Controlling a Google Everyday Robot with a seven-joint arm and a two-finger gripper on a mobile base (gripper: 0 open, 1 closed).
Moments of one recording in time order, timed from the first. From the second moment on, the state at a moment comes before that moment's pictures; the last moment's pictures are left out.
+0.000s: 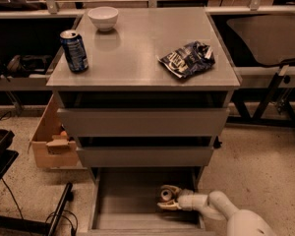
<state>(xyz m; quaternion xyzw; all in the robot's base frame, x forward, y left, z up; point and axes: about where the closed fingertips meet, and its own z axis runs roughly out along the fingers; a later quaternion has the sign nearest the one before) 0.567 -0.095 0.185 -0.47 0.61 0.37 0.51</state>
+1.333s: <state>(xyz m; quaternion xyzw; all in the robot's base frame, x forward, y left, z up) 0.541 -0.167 0.392 -0.43 0.68 0.37 0.47</state>
